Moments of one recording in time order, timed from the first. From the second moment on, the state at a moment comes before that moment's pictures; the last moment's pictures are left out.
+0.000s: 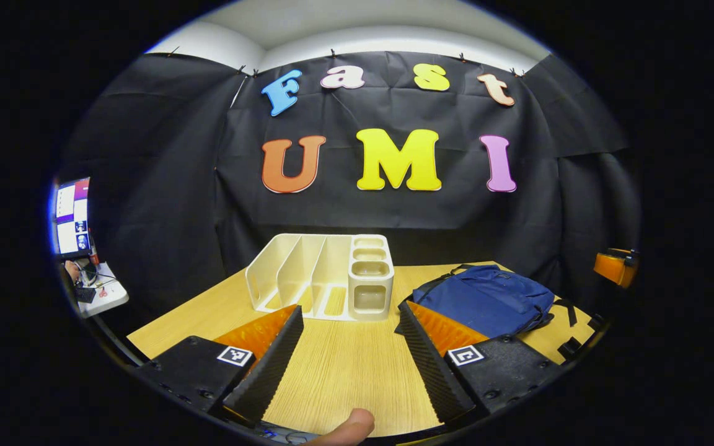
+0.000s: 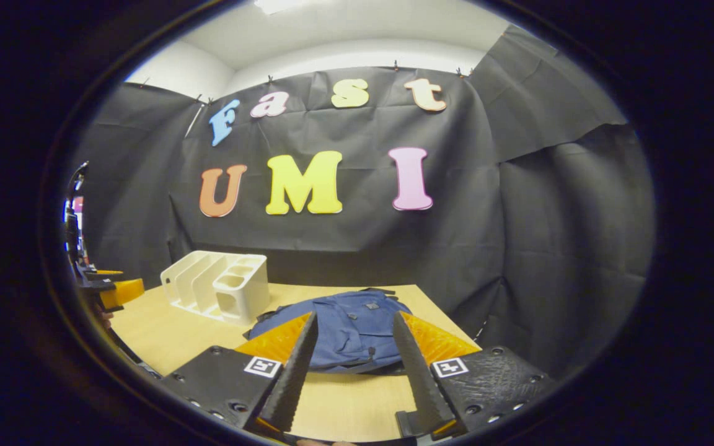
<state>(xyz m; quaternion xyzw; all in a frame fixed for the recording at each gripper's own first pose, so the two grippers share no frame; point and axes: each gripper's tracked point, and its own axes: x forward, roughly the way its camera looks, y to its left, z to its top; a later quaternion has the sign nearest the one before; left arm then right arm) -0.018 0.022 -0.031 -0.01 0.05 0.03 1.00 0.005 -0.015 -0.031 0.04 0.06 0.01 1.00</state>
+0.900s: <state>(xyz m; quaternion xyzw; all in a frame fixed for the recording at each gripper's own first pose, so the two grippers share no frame) -0.033 0.016 -0.023 -0.01 0.04 0.03 1.00 -0.005 -0.022 -0.042 0.03 0.06 0.02 1.00</state>
